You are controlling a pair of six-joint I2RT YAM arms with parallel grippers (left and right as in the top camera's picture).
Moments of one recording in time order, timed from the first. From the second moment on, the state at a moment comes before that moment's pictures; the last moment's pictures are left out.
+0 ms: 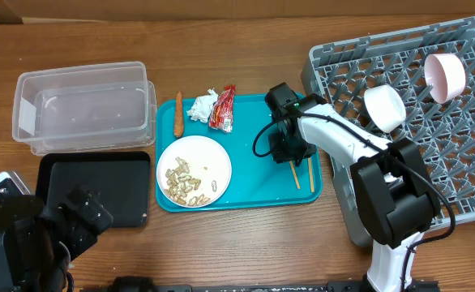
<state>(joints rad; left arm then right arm) -0.04 0.90 1.73 -1.69 -0.28 -0.64 0.47 2.03 1.38 -0.89 -0.02 0.28</state>
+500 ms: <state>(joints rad) -0.04 0.90 1.73 -1.69 -0.28 -0.64 0.42 1.81 1.53 -1.02 -0.04 0.25</state>
